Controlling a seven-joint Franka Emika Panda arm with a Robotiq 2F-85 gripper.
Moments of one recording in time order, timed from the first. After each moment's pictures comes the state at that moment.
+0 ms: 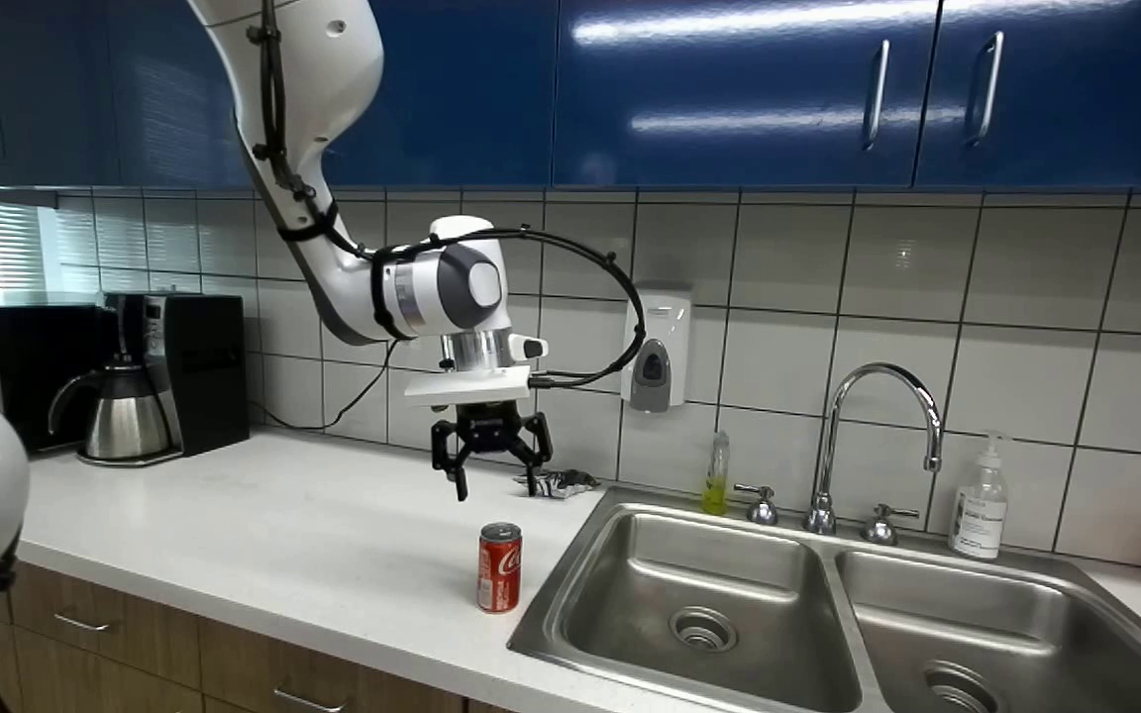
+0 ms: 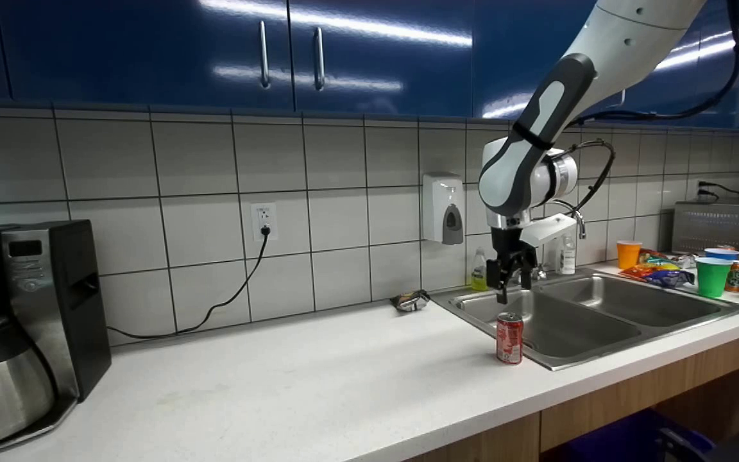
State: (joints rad) arm -0.06 0.06 -0.09 -2.39 -0.25 2.50 -0.22
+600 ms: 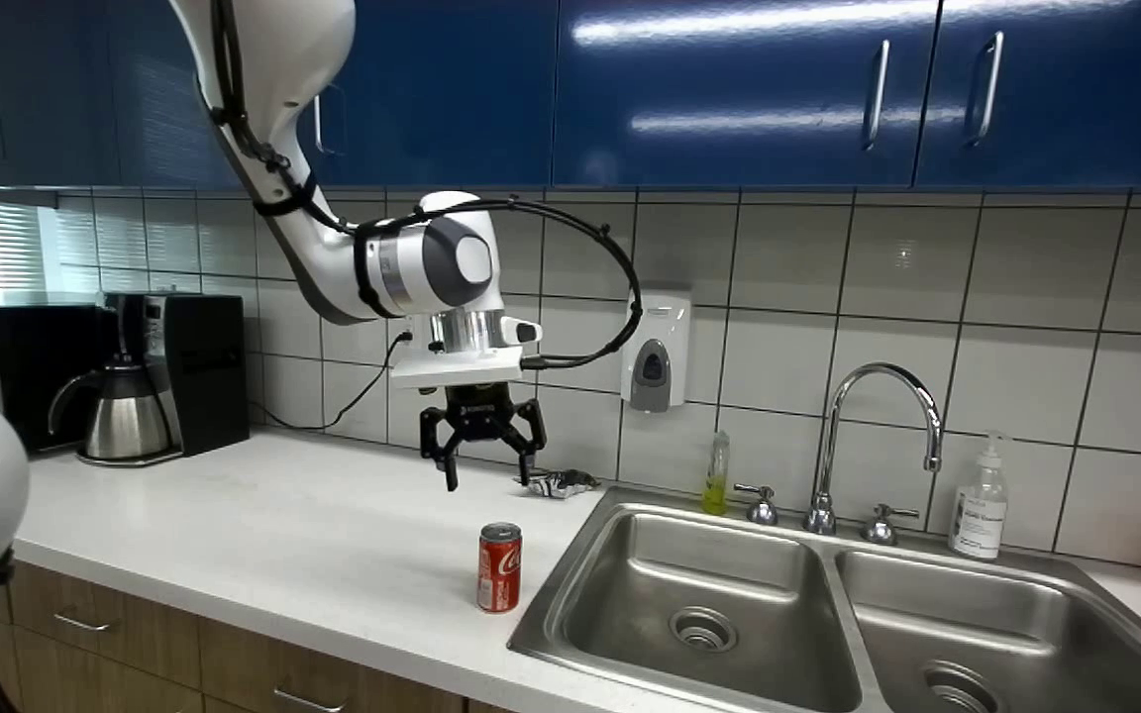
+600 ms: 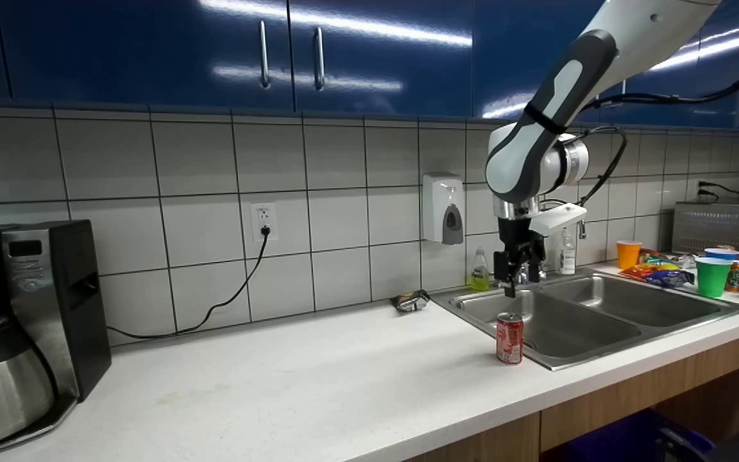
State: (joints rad) arm -0.06 -0.04 -0.09 -2.44 -0.25 2.44 -0.23
